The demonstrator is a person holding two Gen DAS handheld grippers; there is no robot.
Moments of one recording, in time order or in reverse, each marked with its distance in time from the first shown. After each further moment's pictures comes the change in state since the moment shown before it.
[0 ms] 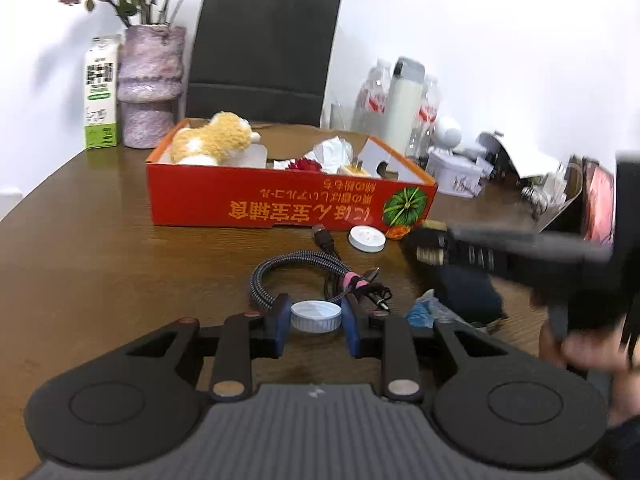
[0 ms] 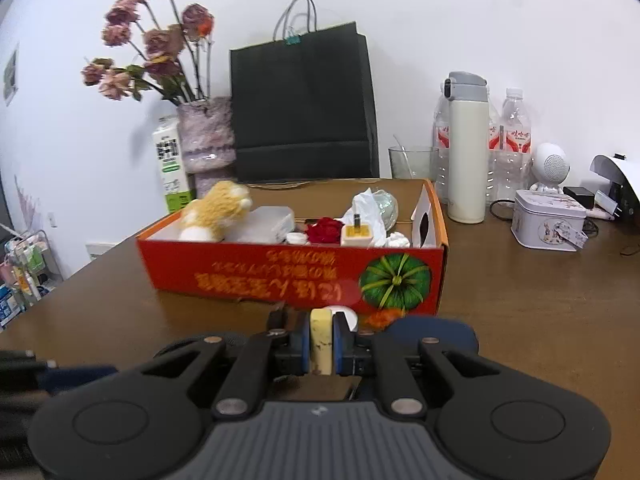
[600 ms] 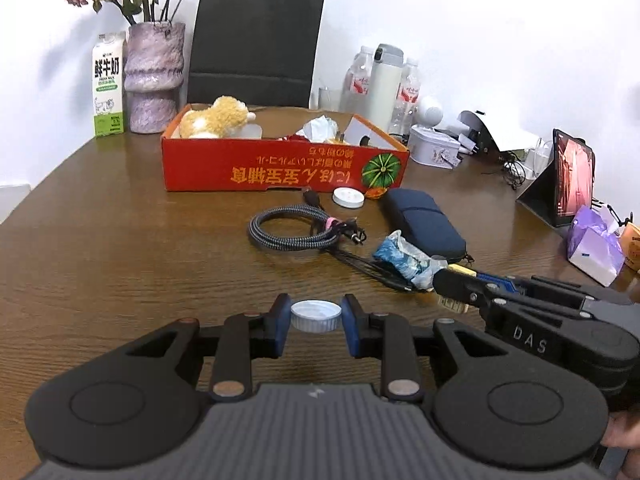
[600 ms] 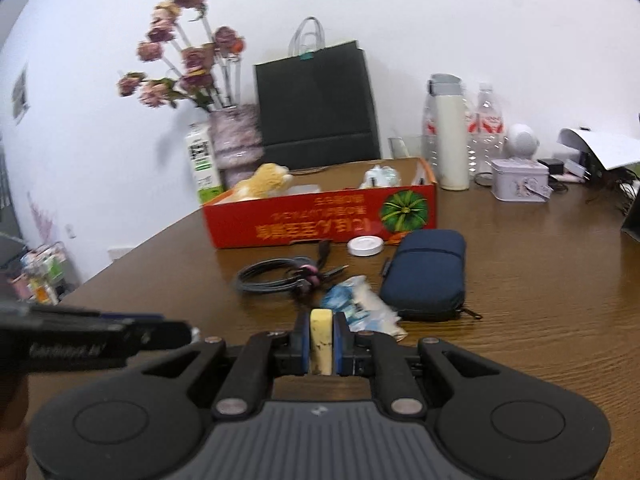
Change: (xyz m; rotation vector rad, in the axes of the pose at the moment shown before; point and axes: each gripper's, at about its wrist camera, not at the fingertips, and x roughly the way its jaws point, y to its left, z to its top) left arm -0.052 -0.015 -0.032 0.038 0.046 0.000; right arm -0.109 0.042 -0.074 0.059 -0.028 0.011
